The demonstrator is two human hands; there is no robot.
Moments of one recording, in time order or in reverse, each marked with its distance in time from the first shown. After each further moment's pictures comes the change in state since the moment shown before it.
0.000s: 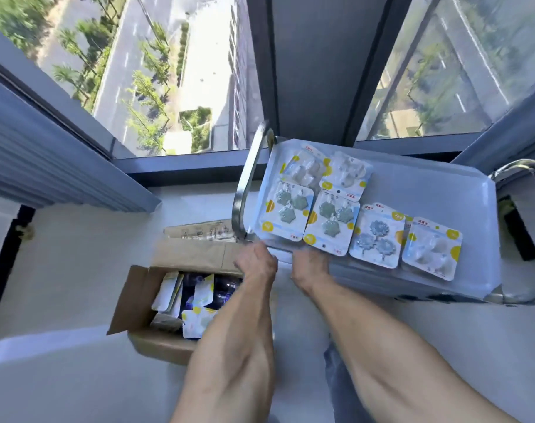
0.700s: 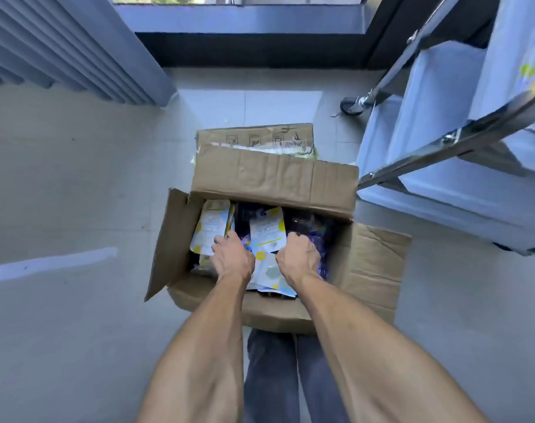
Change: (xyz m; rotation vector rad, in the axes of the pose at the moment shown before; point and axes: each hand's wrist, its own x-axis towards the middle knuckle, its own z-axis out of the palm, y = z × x) left_hand 0.223 -0.413 0.259 -0.066 -0.221 -0.176; right_hand 0.176 -0.367 0.322 0.361 -0.120 0.292
